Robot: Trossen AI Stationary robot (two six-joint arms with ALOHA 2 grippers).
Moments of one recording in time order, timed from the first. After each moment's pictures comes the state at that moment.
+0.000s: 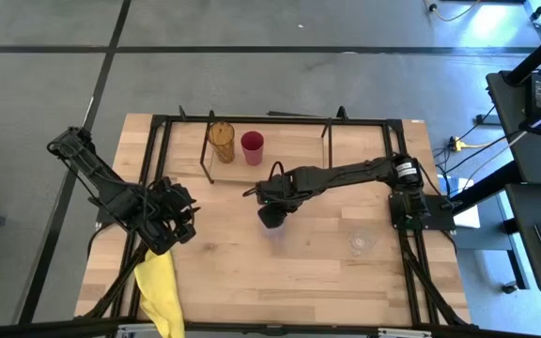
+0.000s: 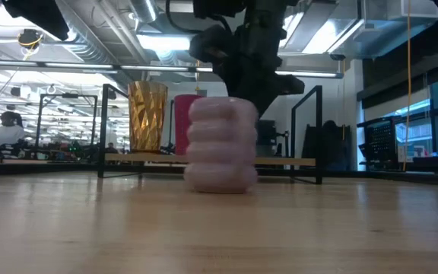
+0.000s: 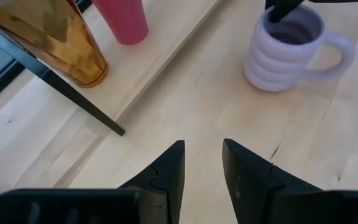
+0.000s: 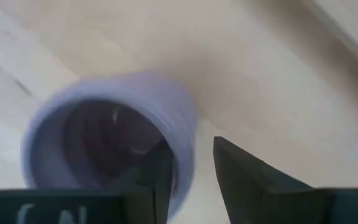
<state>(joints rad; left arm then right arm) -0.72 1.12 1.05 -1.26 -0.74 -1.20 0.07 2.04 1.71 -1.01 0.03 0.96</state>
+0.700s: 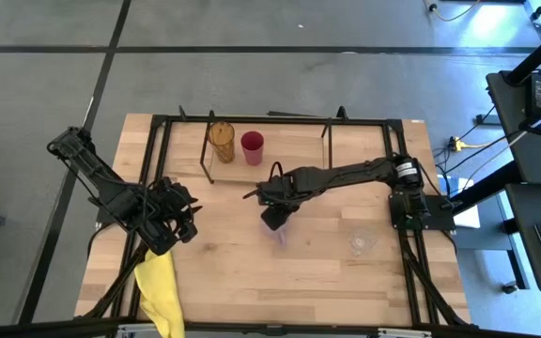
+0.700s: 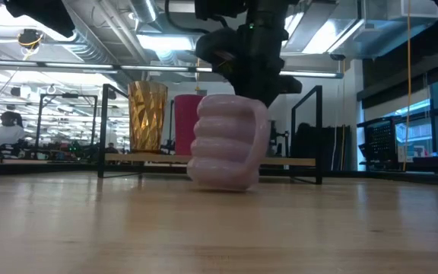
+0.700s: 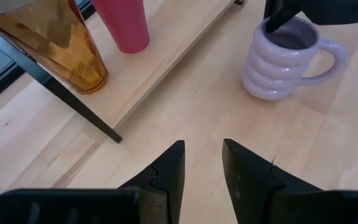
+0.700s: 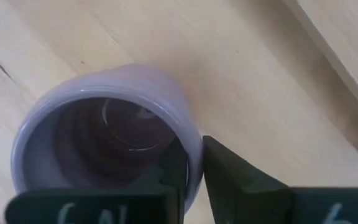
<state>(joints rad) -0.72 1.12 1.05 -1.24 -0.78 -1.23 0.07 2.04 1.71 -1.03 0.05 0.83</state>
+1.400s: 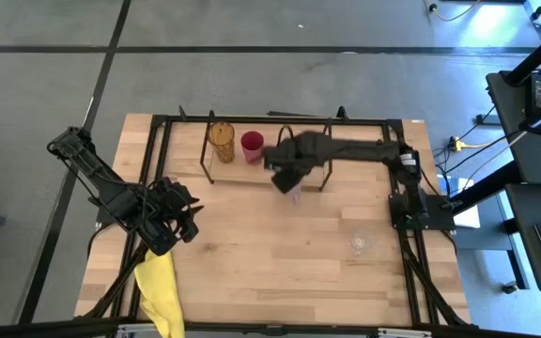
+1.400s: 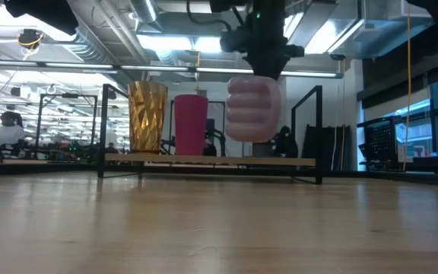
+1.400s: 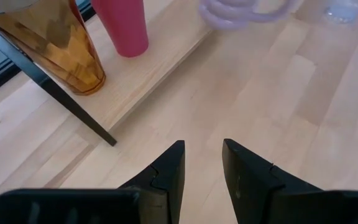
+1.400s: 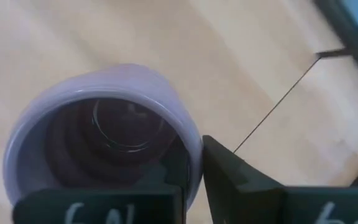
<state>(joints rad) -0.72 1.12 1.05 -1.22 -0.80 -1.26 -0.07 2.03 1.99 -1.46 0.30 0.73</state>
